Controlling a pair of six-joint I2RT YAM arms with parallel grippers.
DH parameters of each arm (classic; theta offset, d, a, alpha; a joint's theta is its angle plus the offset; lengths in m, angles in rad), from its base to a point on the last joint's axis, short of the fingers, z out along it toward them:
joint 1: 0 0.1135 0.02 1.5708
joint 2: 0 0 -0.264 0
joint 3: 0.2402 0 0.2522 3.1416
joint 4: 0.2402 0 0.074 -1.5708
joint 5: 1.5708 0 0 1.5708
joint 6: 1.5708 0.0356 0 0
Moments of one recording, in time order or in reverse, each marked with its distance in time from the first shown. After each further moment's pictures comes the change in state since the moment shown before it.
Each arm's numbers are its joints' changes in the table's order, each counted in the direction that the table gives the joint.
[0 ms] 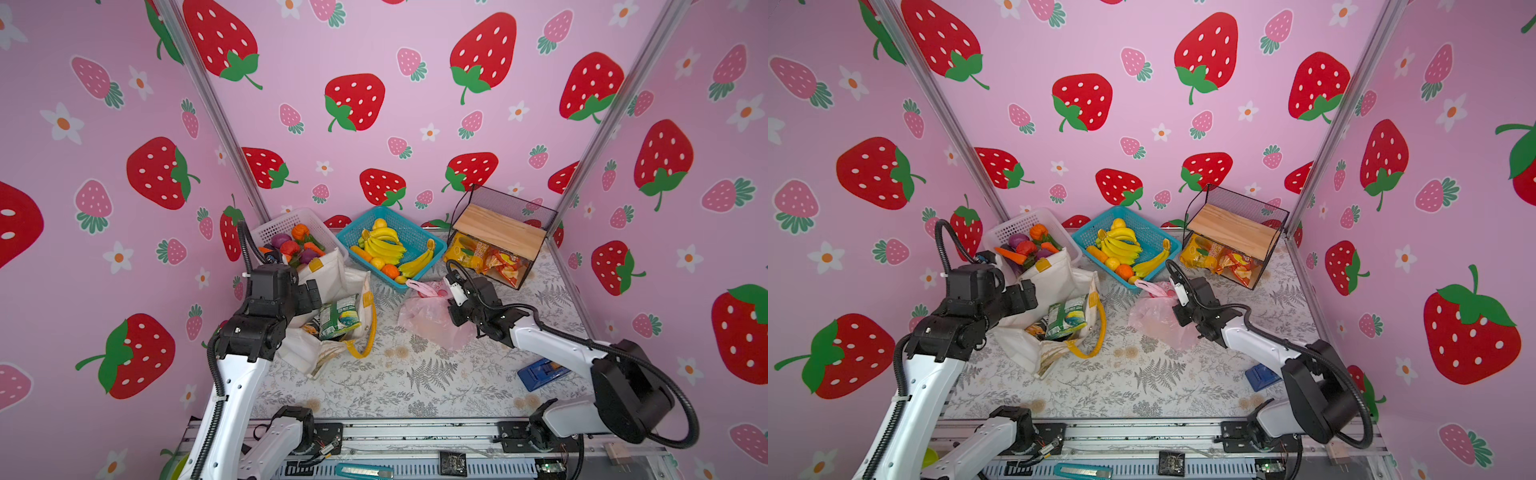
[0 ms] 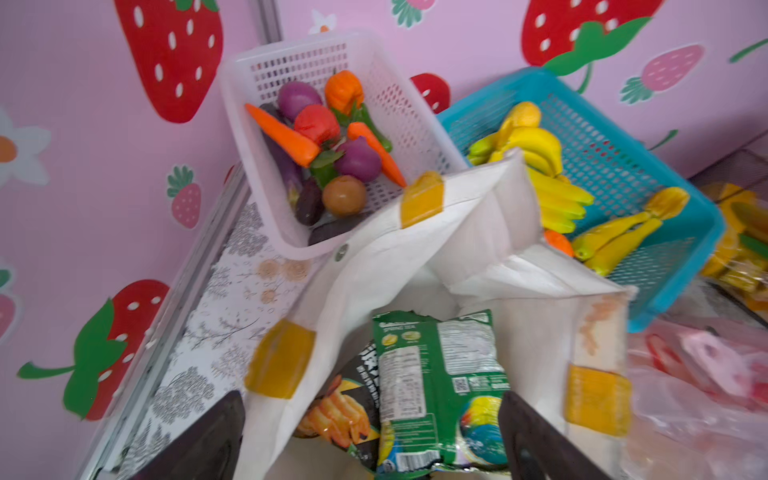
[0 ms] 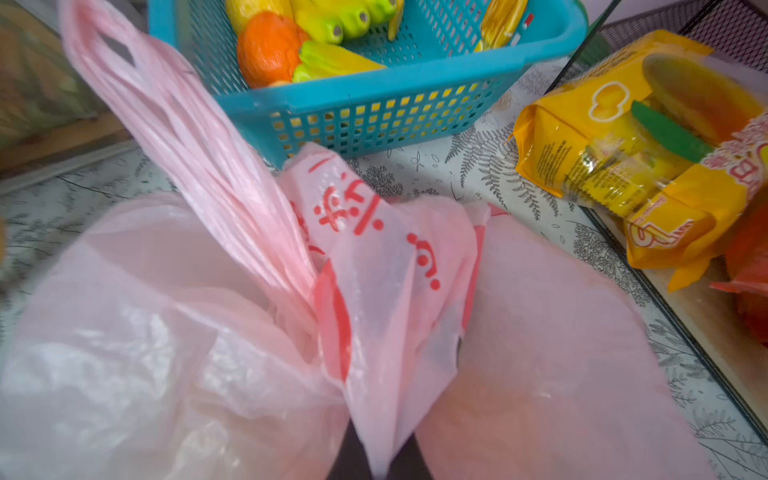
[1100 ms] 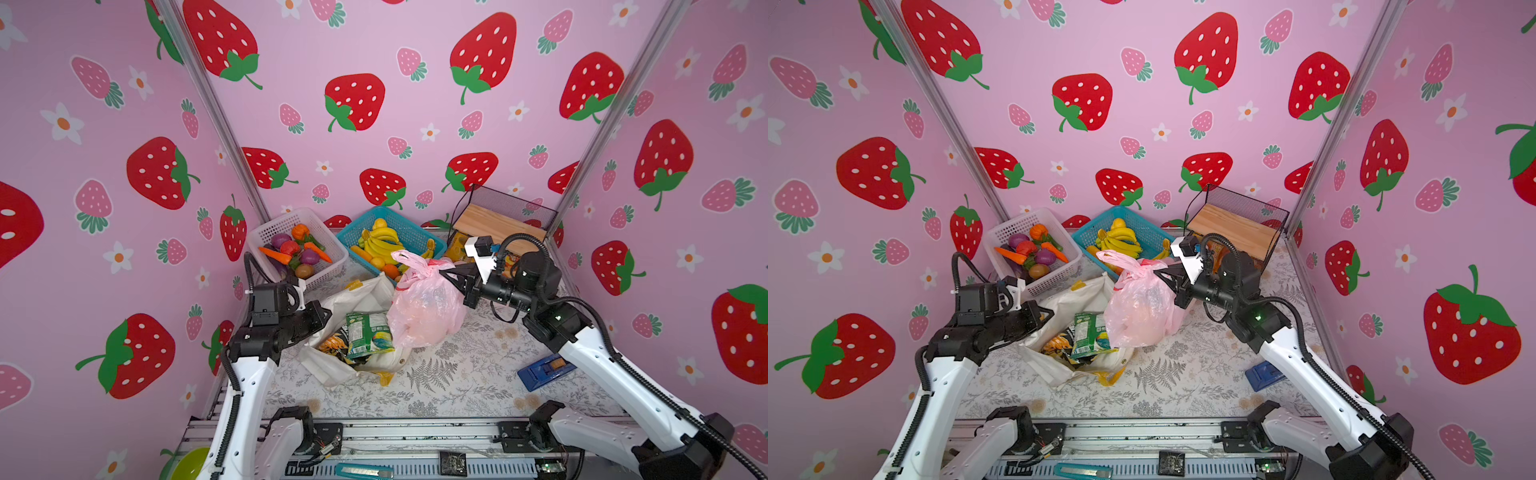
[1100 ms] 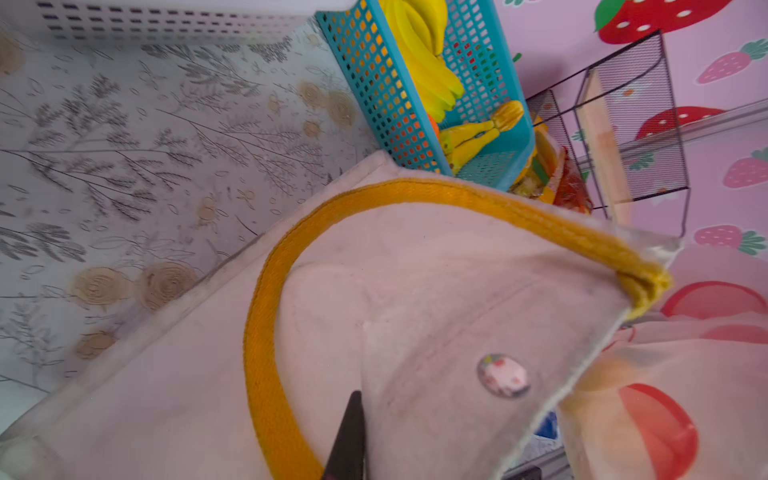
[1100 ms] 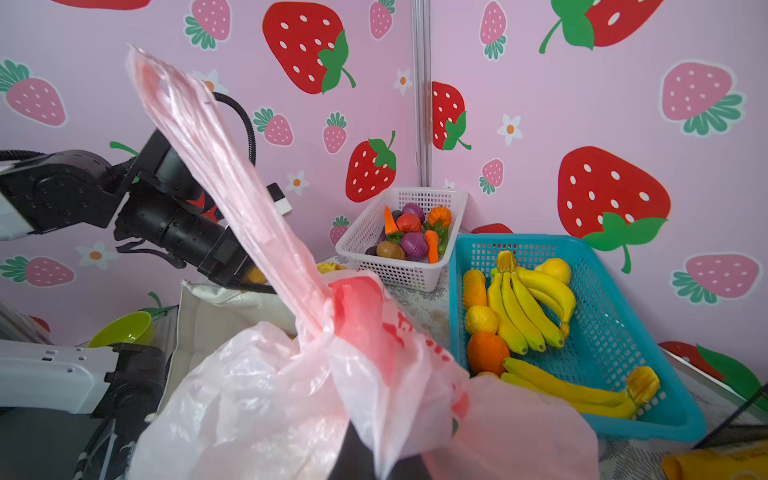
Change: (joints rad) left arm 0.095 0.095 -0.285 -0.105 0.687 -0.264; right arm -0.007 0.258 0.305 0.026 -0.598 0.074
